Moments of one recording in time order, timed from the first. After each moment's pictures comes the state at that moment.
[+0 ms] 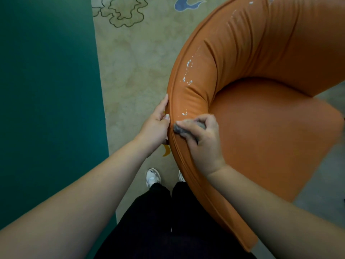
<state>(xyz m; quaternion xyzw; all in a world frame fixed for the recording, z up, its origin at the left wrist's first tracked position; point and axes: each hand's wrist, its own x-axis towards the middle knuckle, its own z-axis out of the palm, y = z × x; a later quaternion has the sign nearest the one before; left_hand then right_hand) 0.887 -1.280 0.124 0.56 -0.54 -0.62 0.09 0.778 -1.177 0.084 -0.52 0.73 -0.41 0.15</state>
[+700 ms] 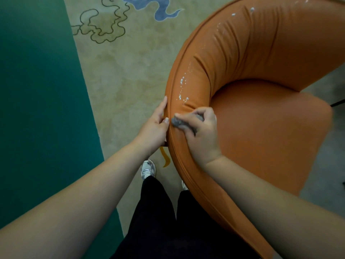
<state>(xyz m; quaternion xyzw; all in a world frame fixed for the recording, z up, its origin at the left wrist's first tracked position) 0.877 -1.333 0.117 0.50 -0.59 -0.63 0.04 0.772 -1.236 0.089 -0.45 0.77 -0.43 0.12</state>
